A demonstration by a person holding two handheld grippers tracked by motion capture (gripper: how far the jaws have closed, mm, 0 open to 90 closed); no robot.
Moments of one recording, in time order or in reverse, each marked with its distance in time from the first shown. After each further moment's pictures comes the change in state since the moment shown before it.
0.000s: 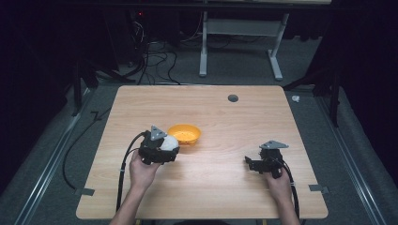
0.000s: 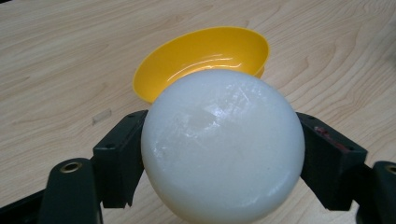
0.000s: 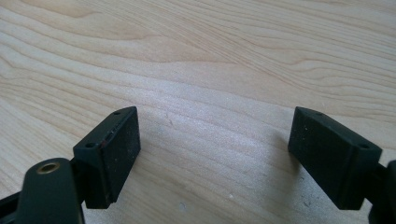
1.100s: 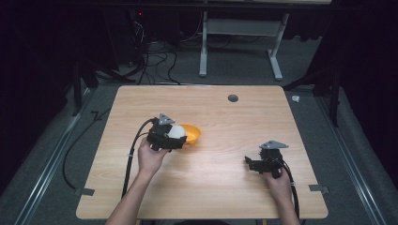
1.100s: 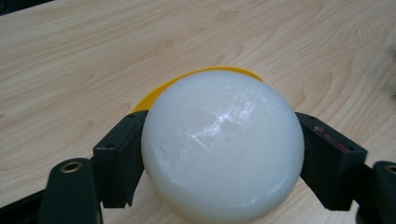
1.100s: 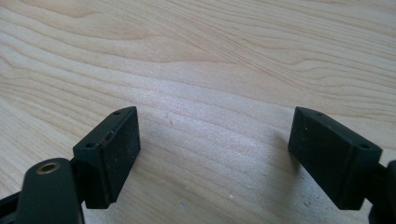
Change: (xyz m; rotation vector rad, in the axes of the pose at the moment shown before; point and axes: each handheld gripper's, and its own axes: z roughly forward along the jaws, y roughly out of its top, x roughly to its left) left arm 0.006 0.038 0.026 0.005 -0.048 -0.005; right arm 0.000 0.000 0.000 0.000 0.000 0.000
